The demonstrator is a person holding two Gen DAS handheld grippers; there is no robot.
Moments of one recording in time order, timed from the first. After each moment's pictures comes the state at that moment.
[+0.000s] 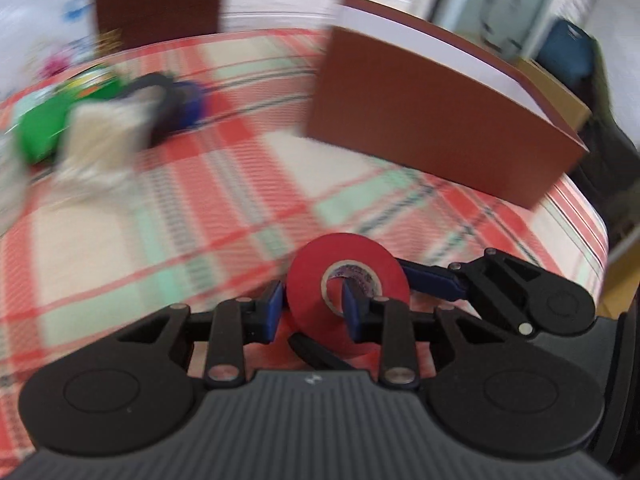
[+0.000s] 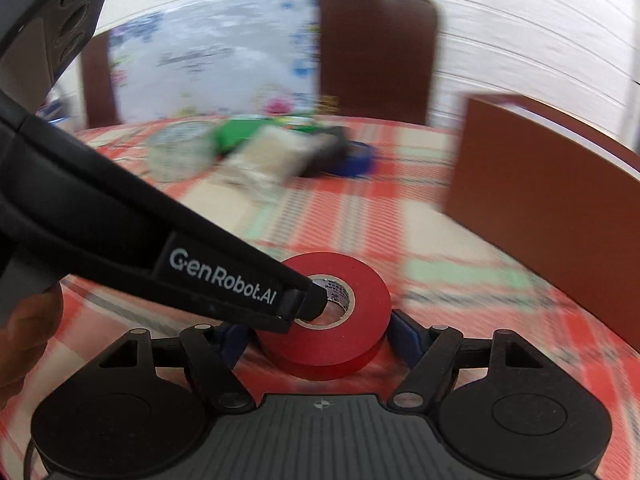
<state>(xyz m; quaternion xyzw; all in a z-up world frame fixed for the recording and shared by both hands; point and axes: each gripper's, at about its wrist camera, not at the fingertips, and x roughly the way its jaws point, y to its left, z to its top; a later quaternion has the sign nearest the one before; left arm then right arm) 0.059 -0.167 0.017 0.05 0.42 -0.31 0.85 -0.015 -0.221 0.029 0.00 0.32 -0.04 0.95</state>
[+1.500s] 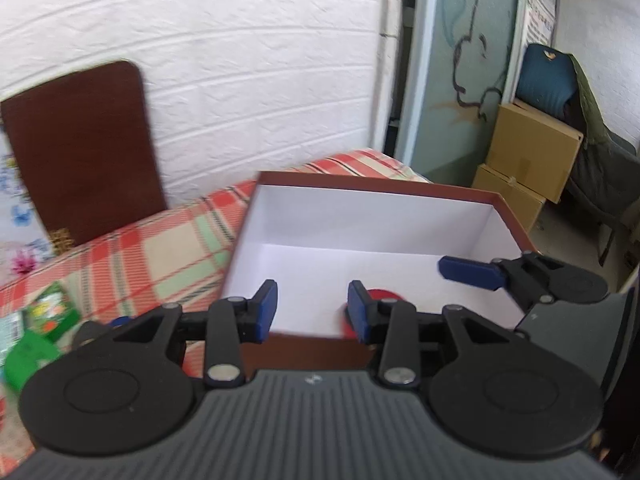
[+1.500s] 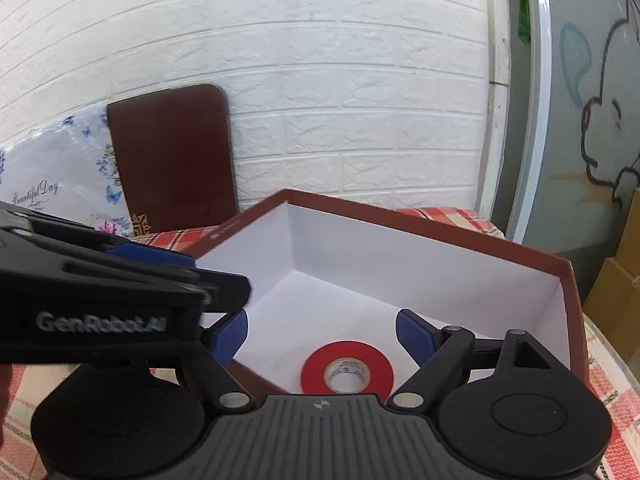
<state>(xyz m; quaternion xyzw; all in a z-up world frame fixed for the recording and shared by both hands) 0.107 -0.247 0.133 0.08 0.29 -0.31 0.90 0.010 -0.377 0.098 0.07 0.24 -0.18 0.95</state>
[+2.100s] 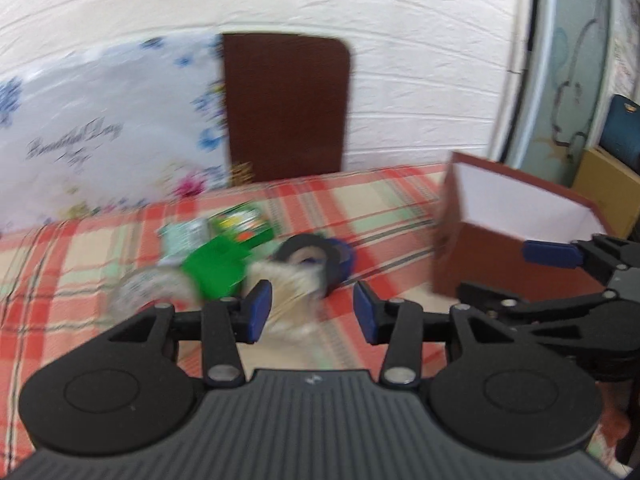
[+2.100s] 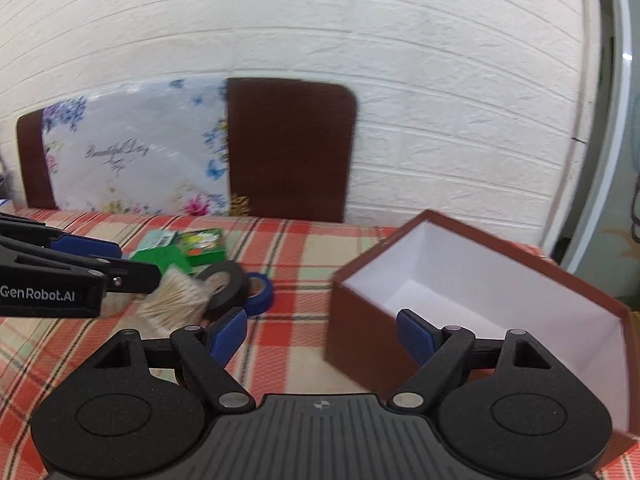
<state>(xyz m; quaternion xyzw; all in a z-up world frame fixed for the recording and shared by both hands) 0.092 -0.055 0.101 0.03 0.29 -0.17 0.94 0.032 -0.260 0.112 -0.01 0.26 -0.11 0.96</state>
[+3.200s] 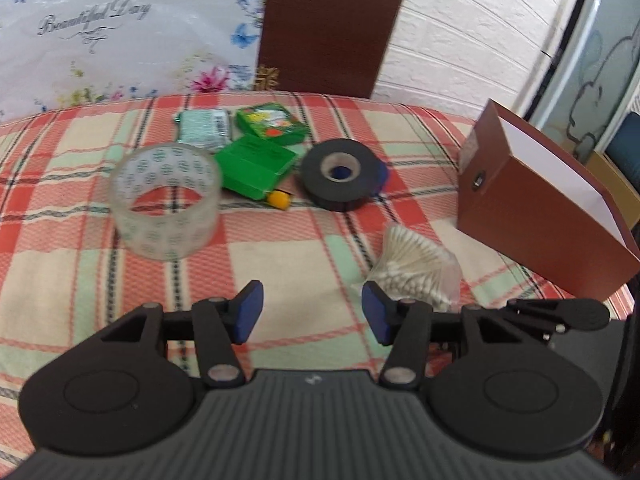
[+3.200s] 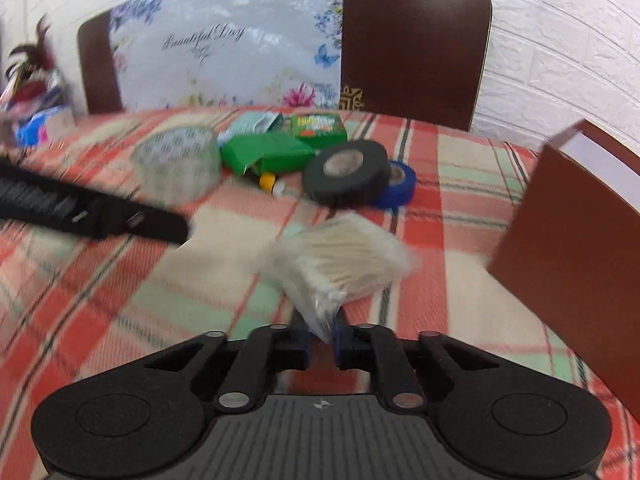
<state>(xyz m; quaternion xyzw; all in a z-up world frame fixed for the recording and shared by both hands) 0.097 -0.041 0.052 -0.04 0.39 -0.19 0.90 0.066 -0.209 0.031 -0.02 0.36 0.01 0.93</state>
